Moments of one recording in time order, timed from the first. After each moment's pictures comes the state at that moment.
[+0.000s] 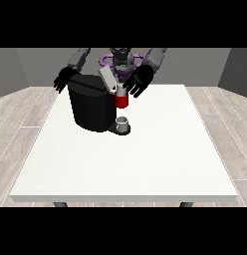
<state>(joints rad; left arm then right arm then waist) -1.17 0.44 0.12 -0.61 -0.67 -0.15 -0.14 -0.31 -0.04 -0.06 -1.39 -0.03 -0.16 -0.07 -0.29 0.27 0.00</state>
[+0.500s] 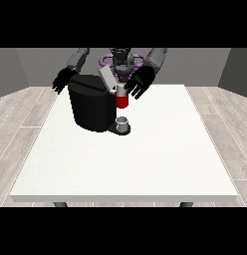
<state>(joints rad) -1.18 0.45 0.12 -0.62 -0.69 -0.14 -0.16 -0.34 -0.05 -0.07 -1.38 -0.04 -0.16 -0.07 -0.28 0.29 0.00</state>
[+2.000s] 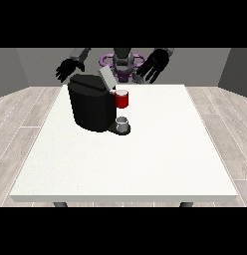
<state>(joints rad) -1.01 0.34 0.15 -0.63 -0.66 -0.20 -0.16 -0.18 -0.04 -0.08 -1.37 -0.07 -0.16 -0.09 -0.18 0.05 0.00</state>
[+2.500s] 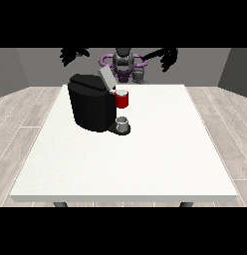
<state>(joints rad) -0.79 0.17 0.32 -0.64 -0.41 -0.22 -0.24 -0.12 -0.12 -0.07 -1.43 -0.08 -0.08 -0.02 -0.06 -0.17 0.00</state>
